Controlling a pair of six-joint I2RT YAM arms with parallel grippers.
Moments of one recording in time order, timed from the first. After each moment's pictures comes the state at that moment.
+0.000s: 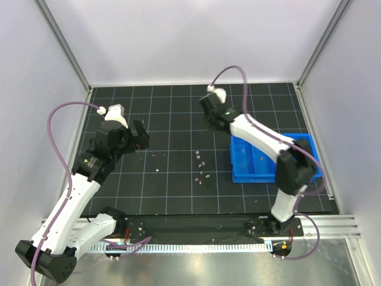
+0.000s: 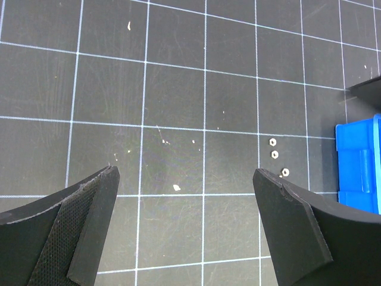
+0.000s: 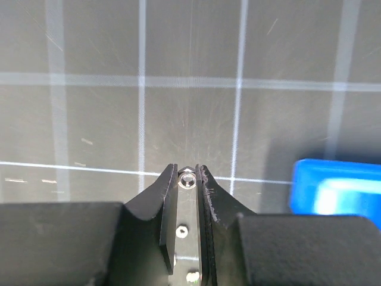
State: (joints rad) left arm -0.39 0.89 0.99 -0.64 -0.20 -0.44; right arm 0.65 1.84 1.49 -0.56 0.33 0.54
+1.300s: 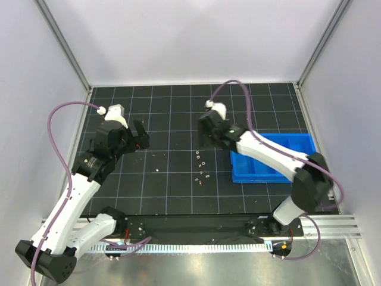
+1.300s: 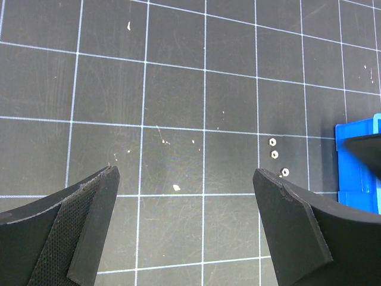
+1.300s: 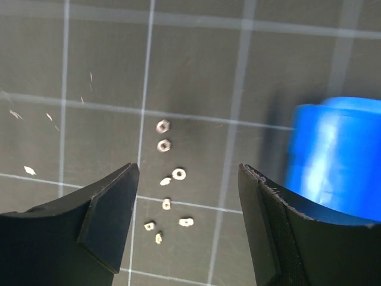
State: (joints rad) left arm -0.39 0.89 0.99 -0.64 -0.20 -0.44; right arm 0.73 1.54 1.24 -0.56 0.36 0.55
